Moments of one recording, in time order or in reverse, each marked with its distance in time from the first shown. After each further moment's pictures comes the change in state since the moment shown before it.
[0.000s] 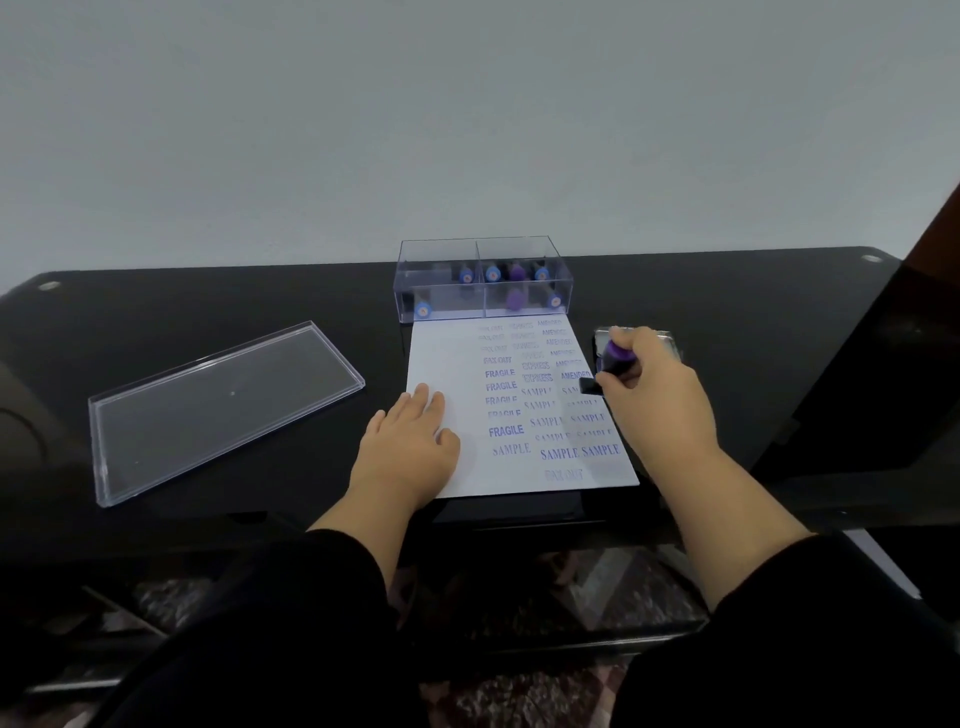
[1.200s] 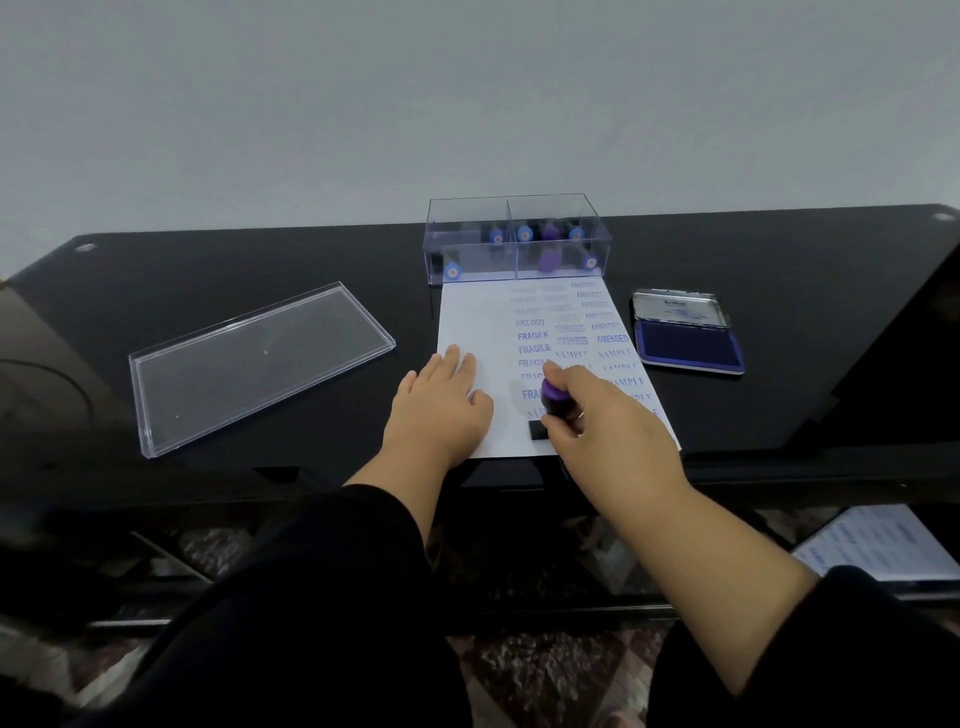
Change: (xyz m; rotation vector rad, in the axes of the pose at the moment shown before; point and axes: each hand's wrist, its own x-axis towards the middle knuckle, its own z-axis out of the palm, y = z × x) left_hand 0.002 -0.003 0.002 -0.011 0.007 0.005; right_hand -0.068 -0.037 0.034 -0.108 -0.302 -0.119
